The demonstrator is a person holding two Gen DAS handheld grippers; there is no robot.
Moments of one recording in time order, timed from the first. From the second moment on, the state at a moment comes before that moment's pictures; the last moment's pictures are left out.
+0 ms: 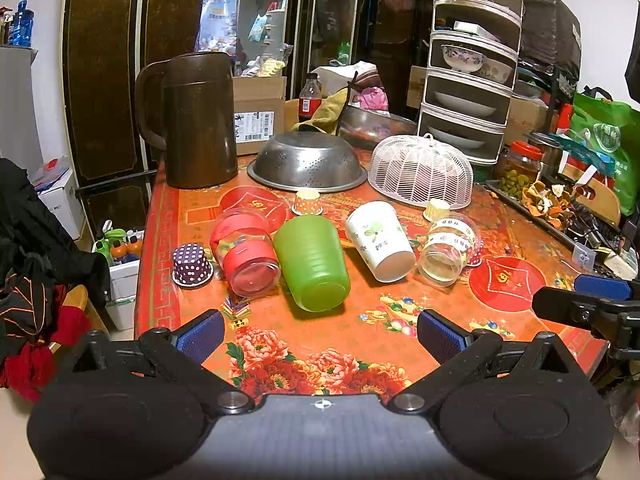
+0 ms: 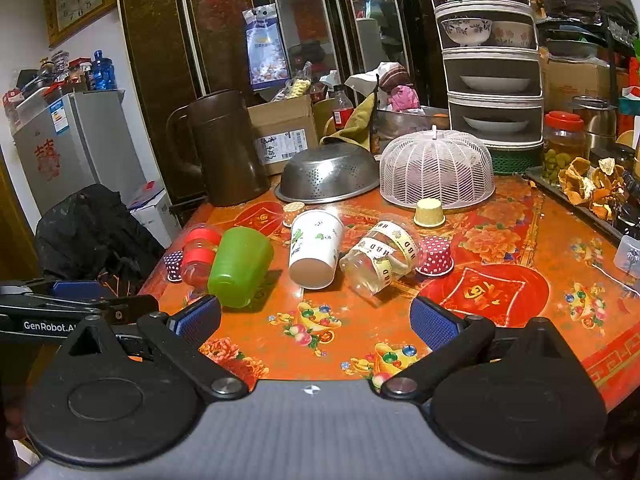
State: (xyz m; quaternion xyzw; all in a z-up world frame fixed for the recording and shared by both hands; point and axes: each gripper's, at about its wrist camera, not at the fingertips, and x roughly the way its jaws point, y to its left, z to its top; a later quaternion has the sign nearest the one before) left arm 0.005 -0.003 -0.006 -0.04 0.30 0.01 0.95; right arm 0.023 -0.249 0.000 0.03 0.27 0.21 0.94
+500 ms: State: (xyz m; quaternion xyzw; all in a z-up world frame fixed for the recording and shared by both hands) left arm 0.003 -0.002 -0.006 -0.04 0.30 0.01 0.95; right arm 0.023 -0.249 0.000 0.03 0.27 0.21 0.94
